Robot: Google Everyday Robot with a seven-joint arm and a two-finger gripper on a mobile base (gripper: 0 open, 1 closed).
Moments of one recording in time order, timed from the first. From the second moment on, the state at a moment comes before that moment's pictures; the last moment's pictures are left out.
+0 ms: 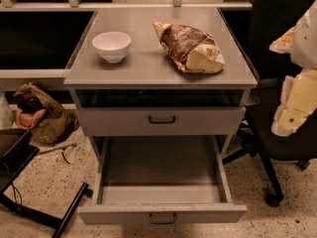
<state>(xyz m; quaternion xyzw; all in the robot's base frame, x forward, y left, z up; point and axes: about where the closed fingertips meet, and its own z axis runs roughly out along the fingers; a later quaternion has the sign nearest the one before) 0.438 -0.217 0.976 -0.60 0.78 -0.03 0.16</state>
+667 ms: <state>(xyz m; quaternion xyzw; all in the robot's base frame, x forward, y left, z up) 0.417 -0.206 0.942 -0.59 0.79 -0.03 0.16</state>
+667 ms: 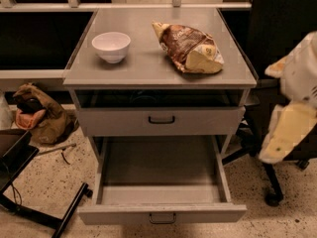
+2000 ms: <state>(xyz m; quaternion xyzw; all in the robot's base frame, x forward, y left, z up) 0.372 -0.202 0.811 -0.57 0.81 0.06 0.11</state>
